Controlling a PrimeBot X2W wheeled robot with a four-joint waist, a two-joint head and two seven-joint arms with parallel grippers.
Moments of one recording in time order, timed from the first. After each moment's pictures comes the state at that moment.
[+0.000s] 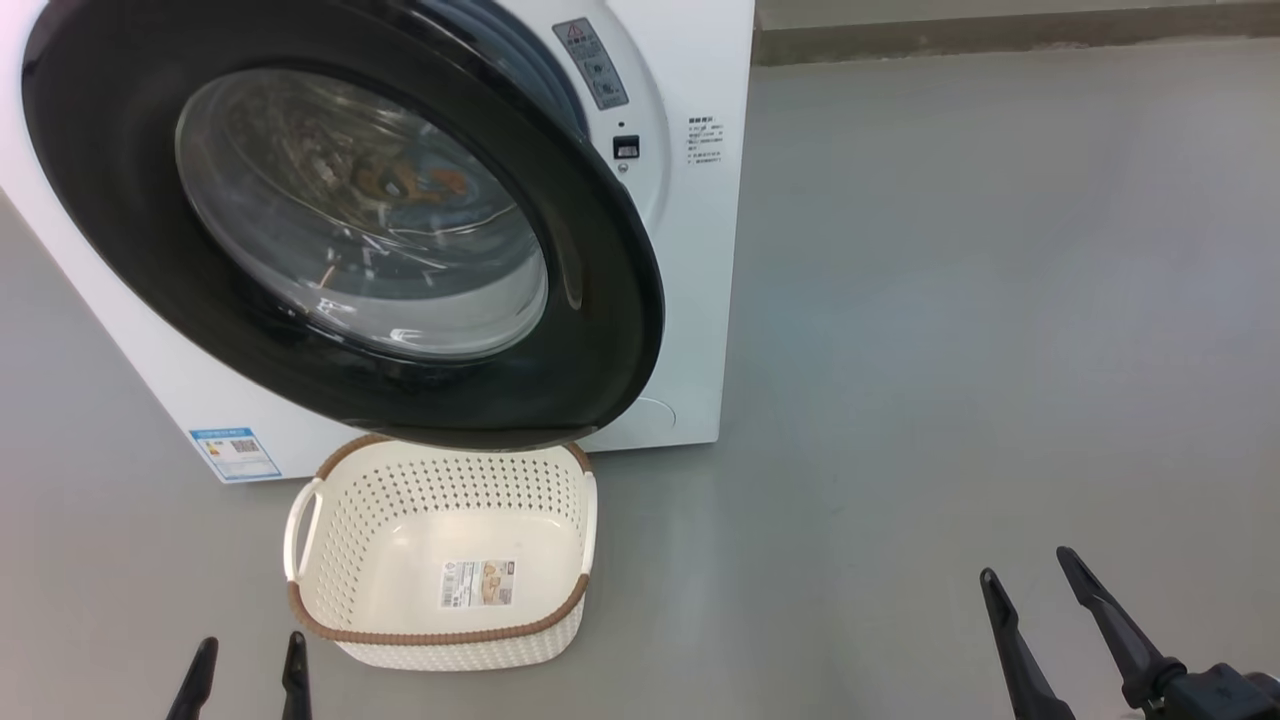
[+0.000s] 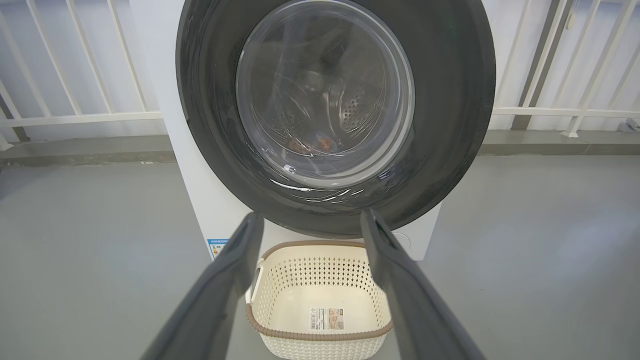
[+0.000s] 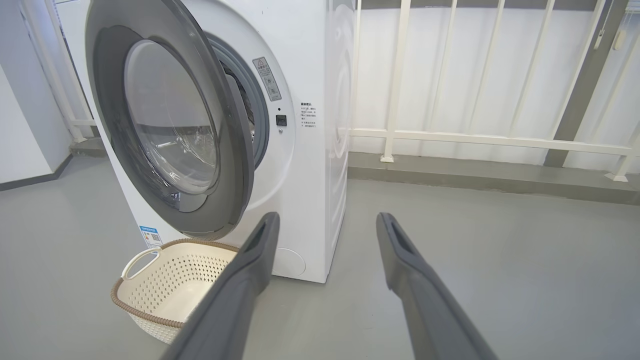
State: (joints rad) left arm 0.22 0.21 -0.12 -0.07 -0.30 0.08 -0.21; right arm 0.18 -0.16 0.01 -0.08 0.17 0.13 -0.26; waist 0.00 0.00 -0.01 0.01
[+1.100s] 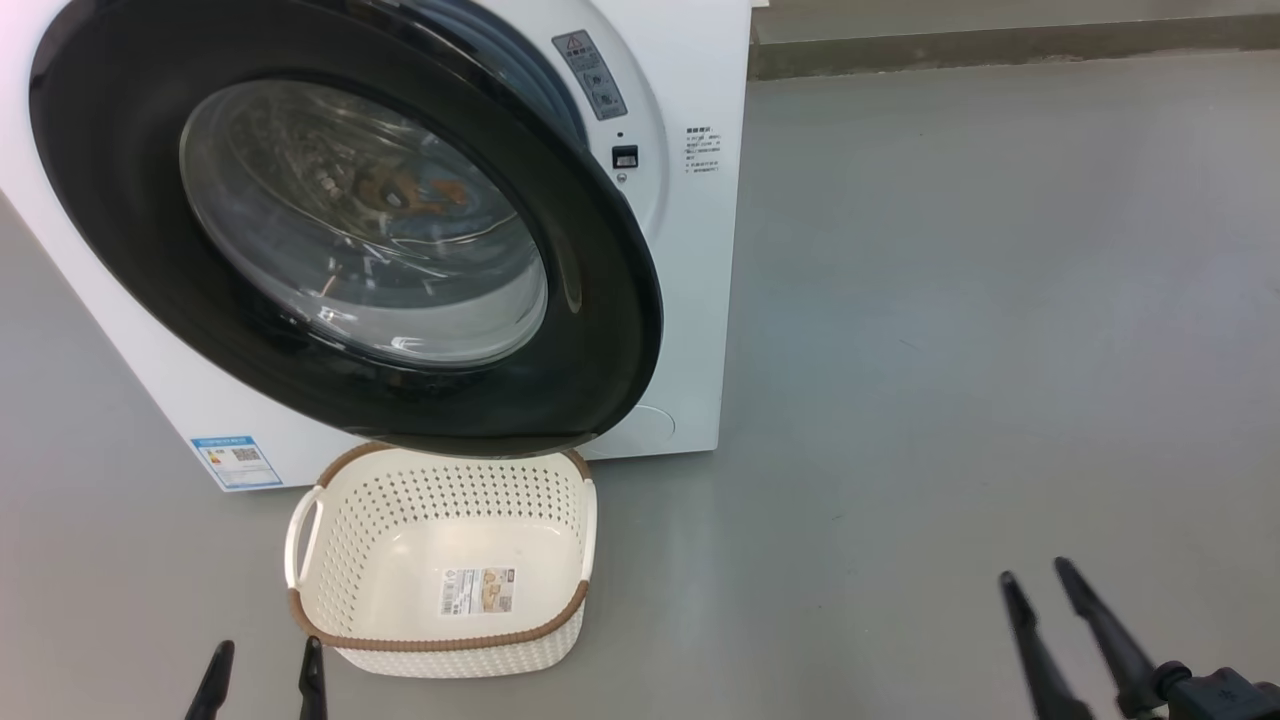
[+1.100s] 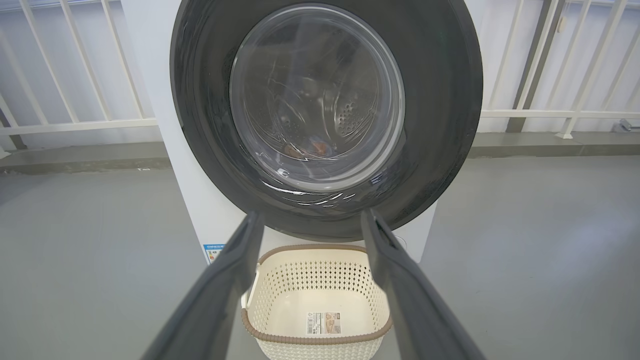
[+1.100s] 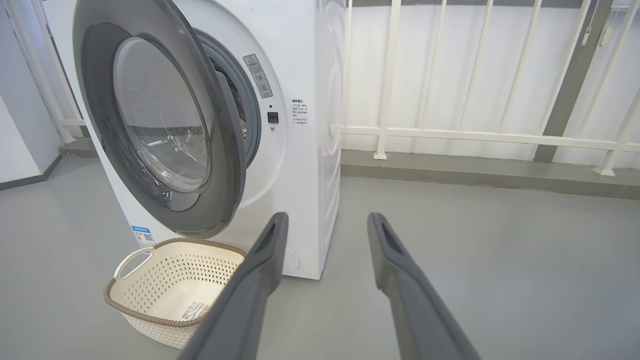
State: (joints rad) left arm 0.23 0.21 -0.15 -0.06 -0.29 0.10 -0.24; right arm 0.19 -0.15 -0.01 -0.06 0.16 0.13 -0.26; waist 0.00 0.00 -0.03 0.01
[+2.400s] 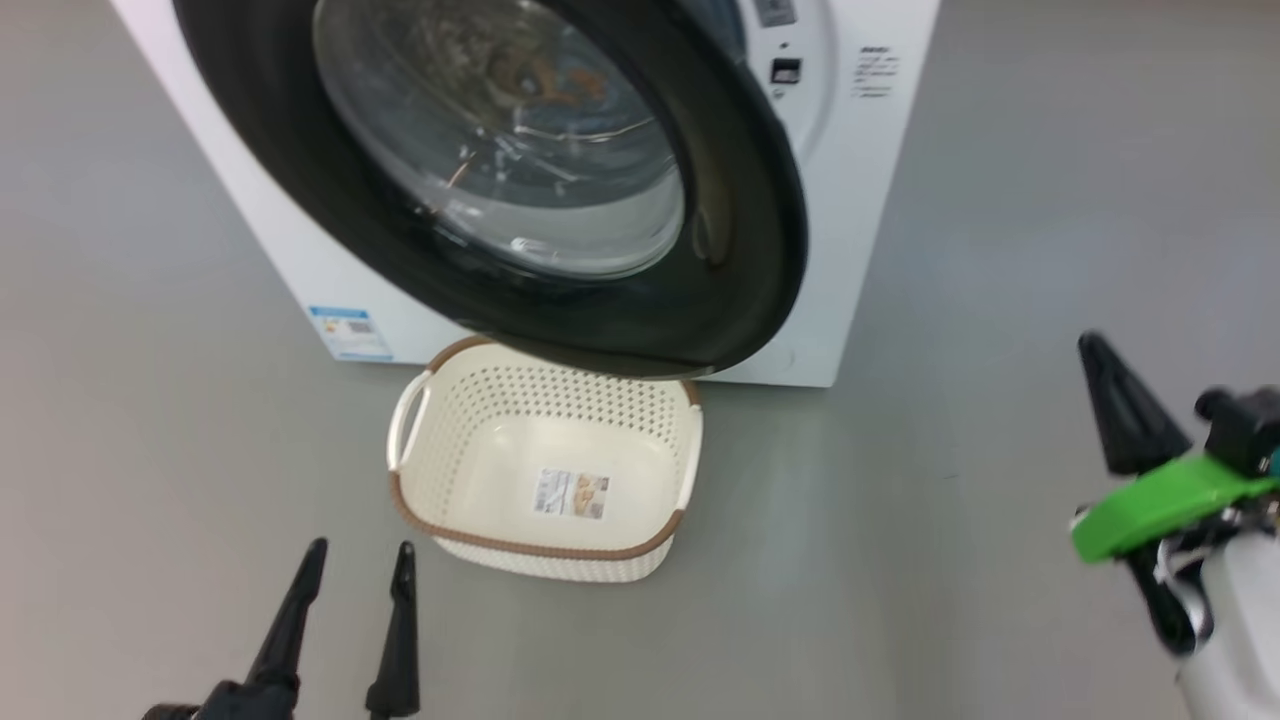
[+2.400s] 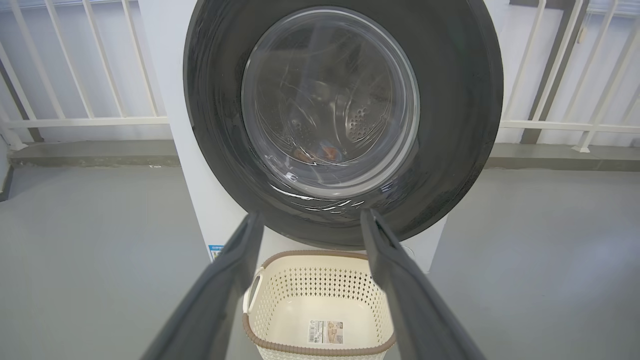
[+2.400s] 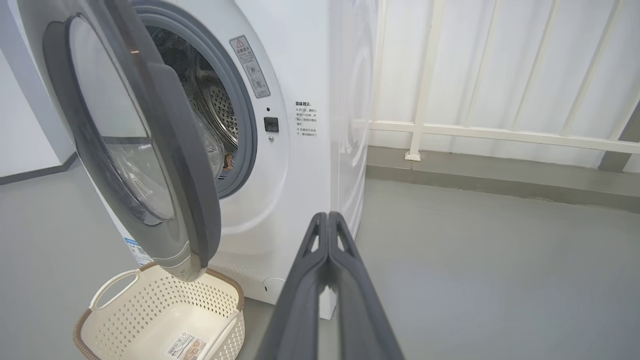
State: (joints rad) left arm 0.07 0.14 -0.24 -0.03 -0.24 0.06 -0.25; right arm -0.36 -0.30 0.02 0.42 0.29 0.13 -0.26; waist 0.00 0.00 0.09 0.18
